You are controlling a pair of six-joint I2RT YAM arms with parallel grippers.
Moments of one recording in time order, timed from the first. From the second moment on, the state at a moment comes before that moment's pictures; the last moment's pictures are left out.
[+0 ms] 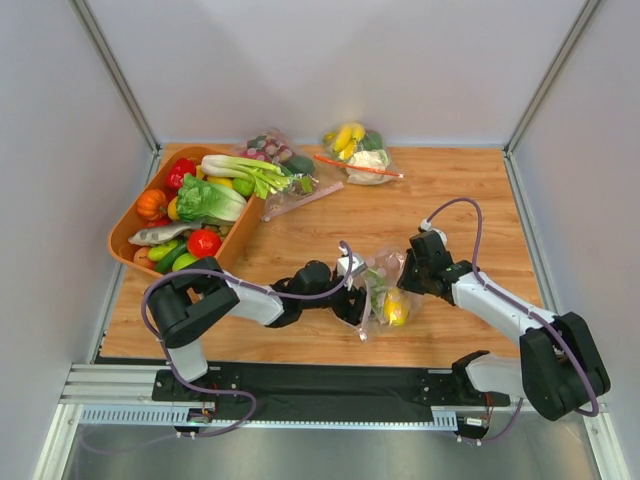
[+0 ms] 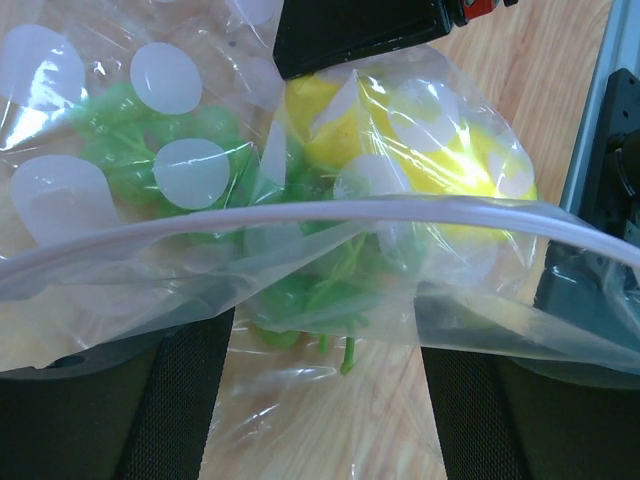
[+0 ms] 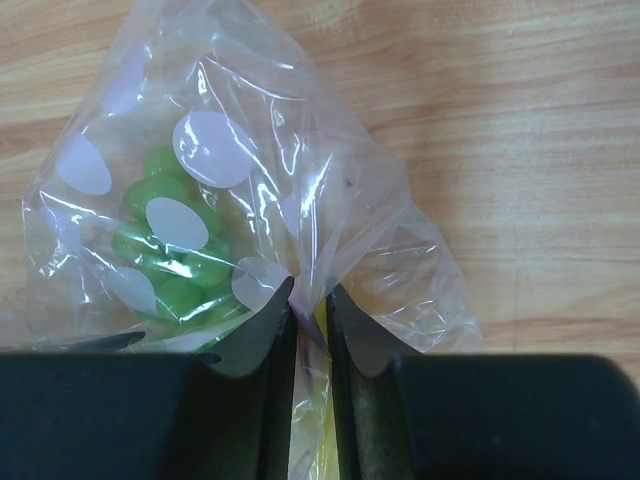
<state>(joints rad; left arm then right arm) -0.99 1.75 0.64 0.72 0.28 -0.30 0.42 1.24 0.61 -0.34 0.07 0.63</state>
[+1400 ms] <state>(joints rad) -1.08 1.80 0.68 0.64 0.20 -0.21 0.44 1.24 0.61 -0.40 0.05 0.64</state>
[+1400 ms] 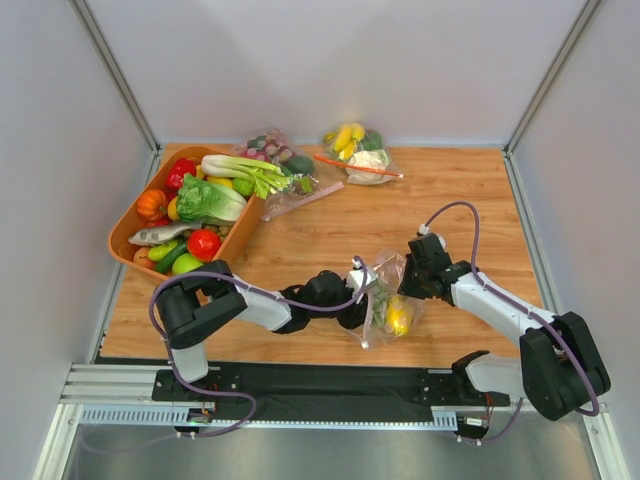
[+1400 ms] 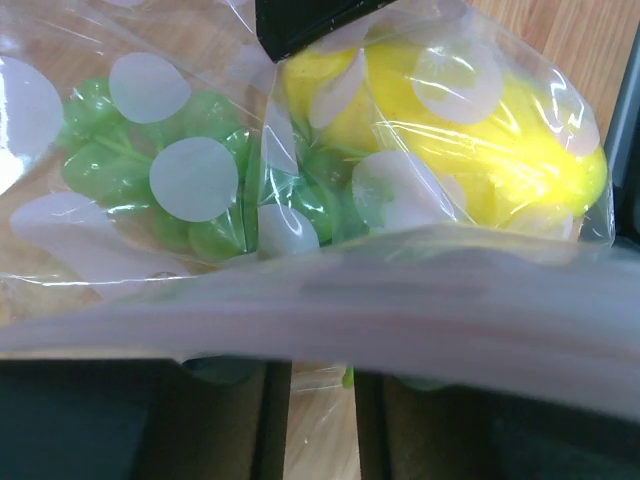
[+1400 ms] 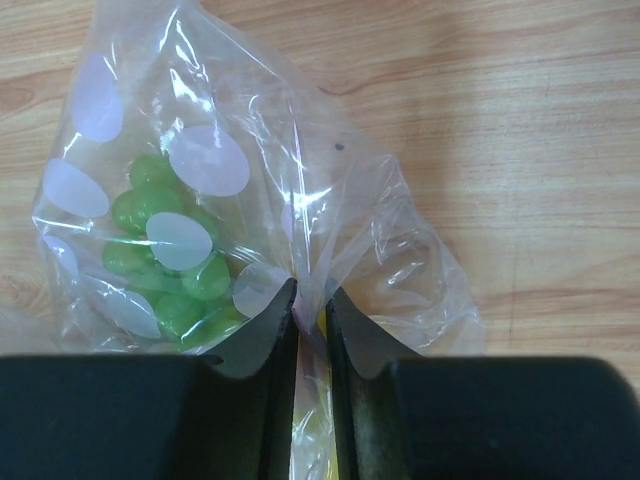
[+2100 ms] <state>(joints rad) -1.08 1.43 0.55 0.40 0.16 -0.19 0.42 1.25 0.61 -0.41 0.02 0.63</state>
